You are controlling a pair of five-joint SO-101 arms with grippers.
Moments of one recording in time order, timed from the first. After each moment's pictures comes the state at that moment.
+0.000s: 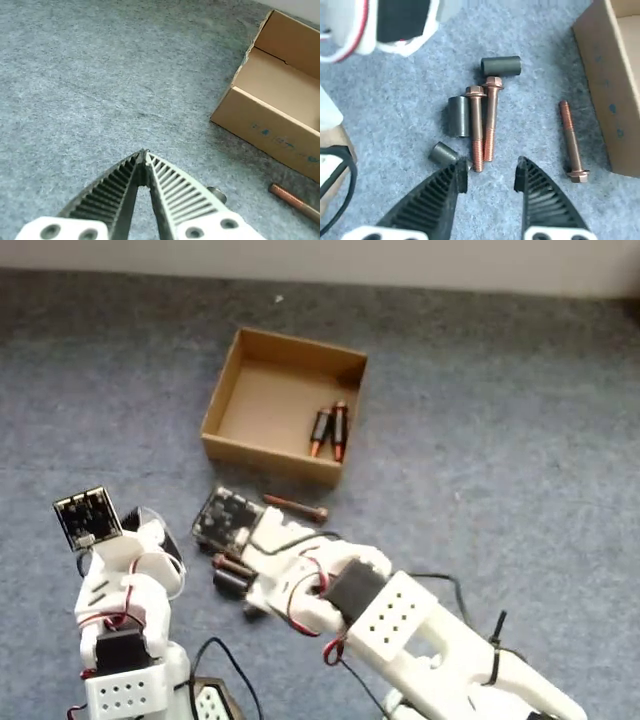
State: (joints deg) left arm -17.3 -103.7 95.9 49.4 16.1; right arm -56.4 -40.1 47.4 55.3 18.4
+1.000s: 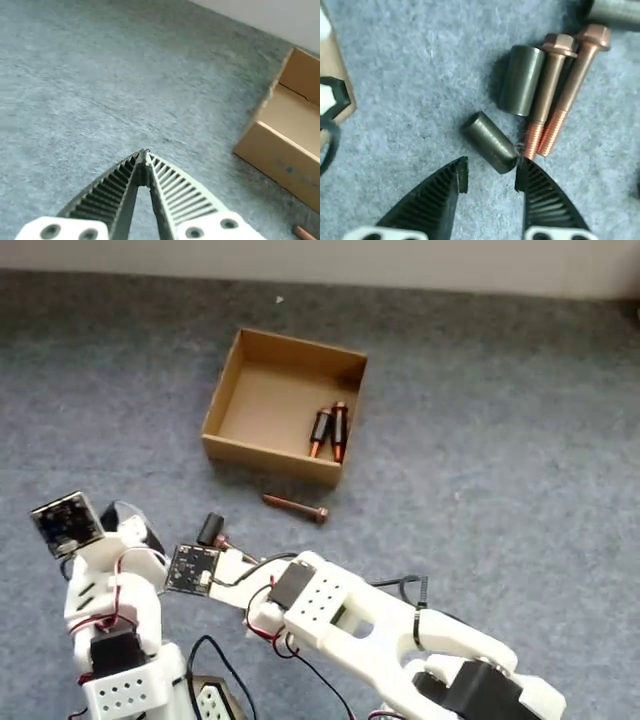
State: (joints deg) left arm -23.6 -103.7 95.9 45.0 16.1; right arm -62.4 -16.3 48.0 49.5 25.4
